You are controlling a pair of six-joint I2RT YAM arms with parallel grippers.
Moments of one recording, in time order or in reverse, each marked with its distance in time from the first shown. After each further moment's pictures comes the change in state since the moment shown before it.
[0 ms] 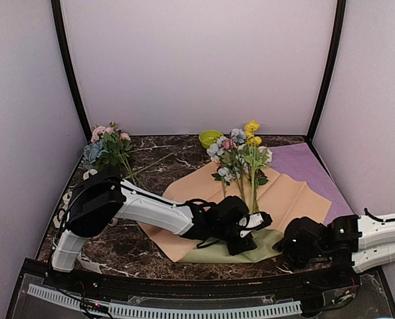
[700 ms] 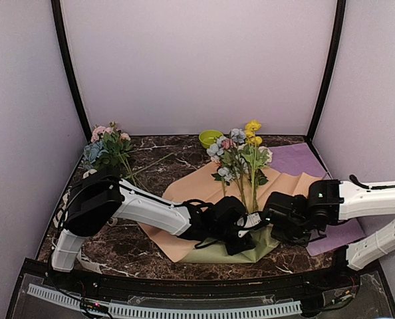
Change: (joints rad) left arm 0.000 -0.013 -0.032 0.027 0.000 -0.005; right arm -0.005 0.397 0.514 -0.484 0.090 -0.256
